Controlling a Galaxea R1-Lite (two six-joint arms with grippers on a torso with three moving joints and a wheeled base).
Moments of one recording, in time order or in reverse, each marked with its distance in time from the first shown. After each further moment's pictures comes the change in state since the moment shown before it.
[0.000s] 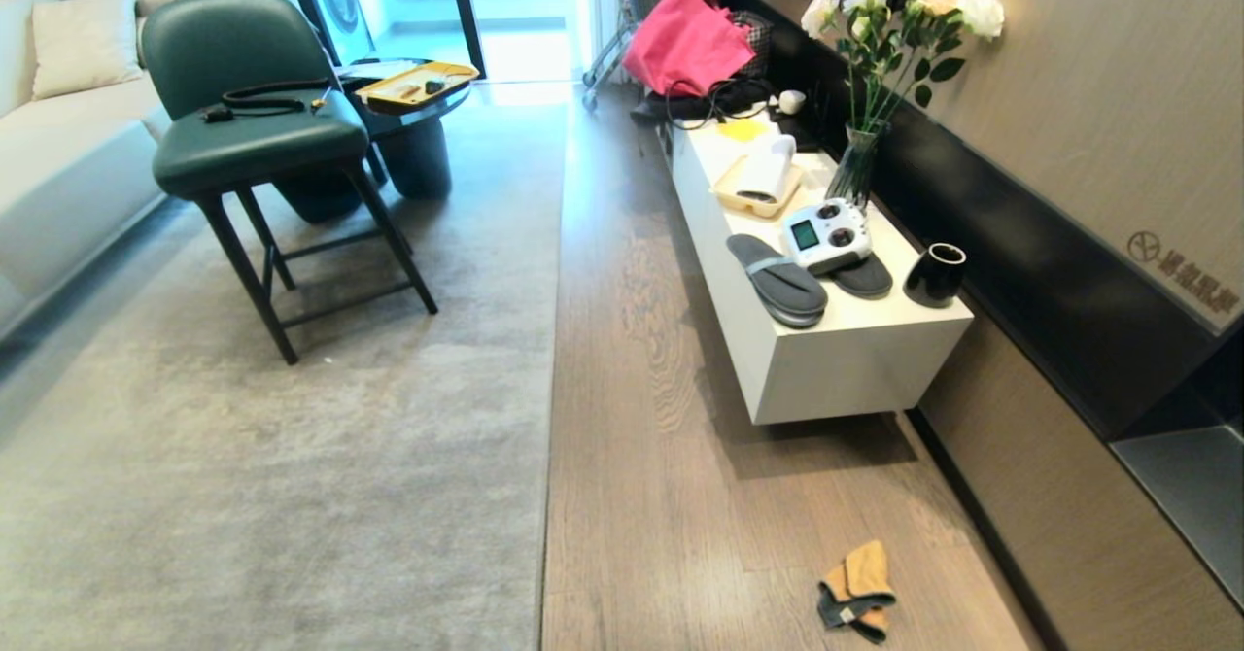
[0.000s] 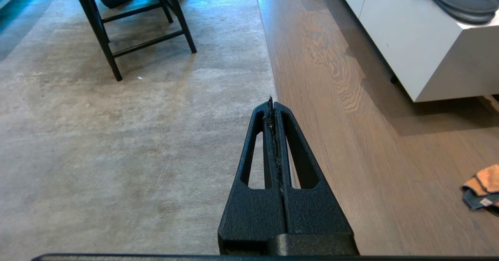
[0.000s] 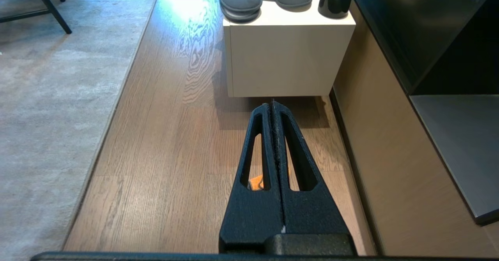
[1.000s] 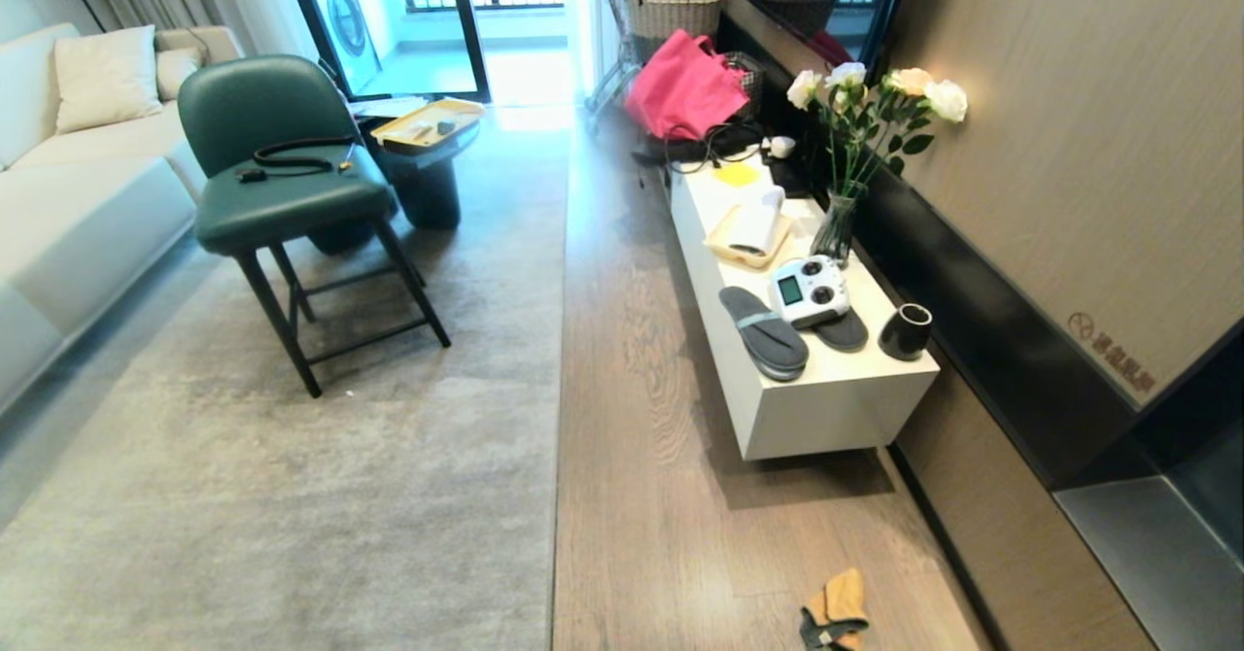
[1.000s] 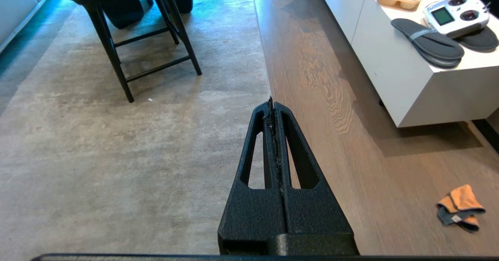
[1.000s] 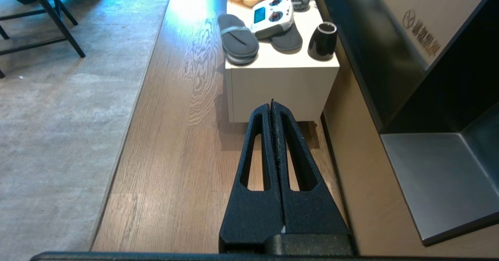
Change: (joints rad) left arm 0.000 0.000 0.000 0.001 -0.001 0.000; right arm 0.000 0.000 0.000 0.000 0.000 0.000
